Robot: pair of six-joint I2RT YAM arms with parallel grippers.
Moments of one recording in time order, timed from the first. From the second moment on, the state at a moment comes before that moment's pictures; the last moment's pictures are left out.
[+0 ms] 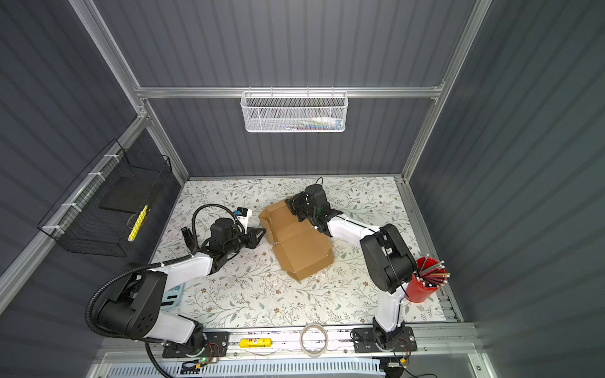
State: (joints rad) left arm -0.38 1.48 0.61 0.39 0.34 -0.29; right arm 0.55 1.87 1.25 0.26 -0.28 1.50
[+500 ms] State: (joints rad) left arm -0.39 1.54 0.63 0.40 0.33 -0.29; right arm 0.55 1.87 1.25 0.26 -0.28 1.50
